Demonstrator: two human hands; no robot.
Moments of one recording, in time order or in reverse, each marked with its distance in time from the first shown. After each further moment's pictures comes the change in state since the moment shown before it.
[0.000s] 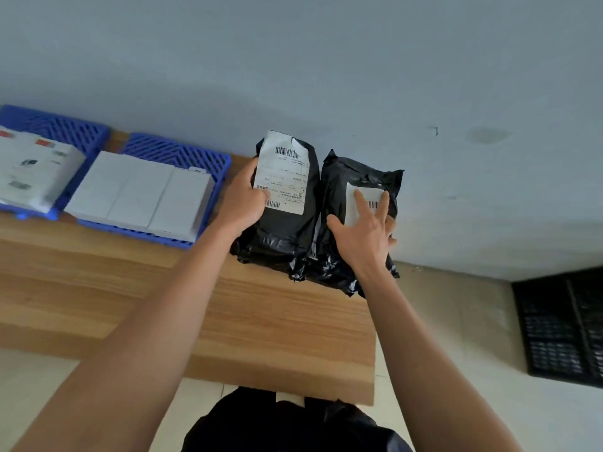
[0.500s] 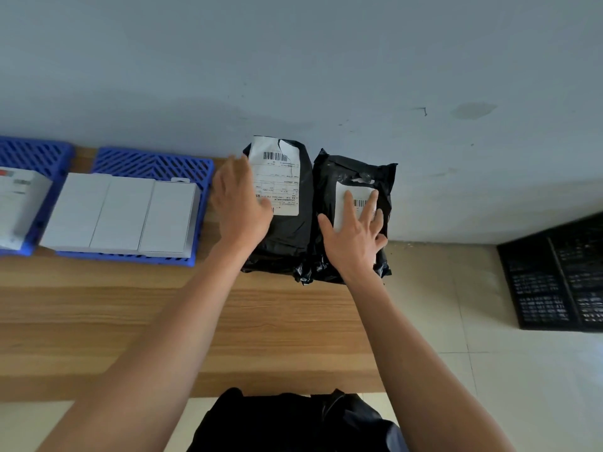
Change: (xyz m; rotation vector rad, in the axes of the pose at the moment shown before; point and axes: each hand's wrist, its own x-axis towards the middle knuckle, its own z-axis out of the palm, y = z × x) left_hand 0.009 -0.010 0.008 0.588 0.131 0.218; right_hand -0.007 -0.011 0.042 -0.098 0.035 0.069
